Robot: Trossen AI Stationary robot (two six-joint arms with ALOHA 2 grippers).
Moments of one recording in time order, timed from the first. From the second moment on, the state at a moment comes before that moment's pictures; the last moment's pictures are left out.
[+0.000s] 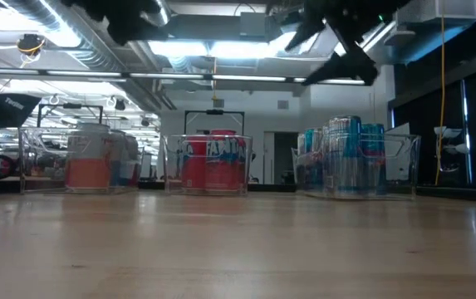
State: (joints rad) left arm -0.15 0.90 0.73 -0.21 -0.31 -0.10; right arm 0.15 1.31 0.93 -0.20 0.72 -1.03
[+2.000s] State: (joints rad) left arm -0.18 0.59 0.01 0.62 -0.05 0.02; right arm 0.02 0.03 0.01 0.03 0.09 -1.09
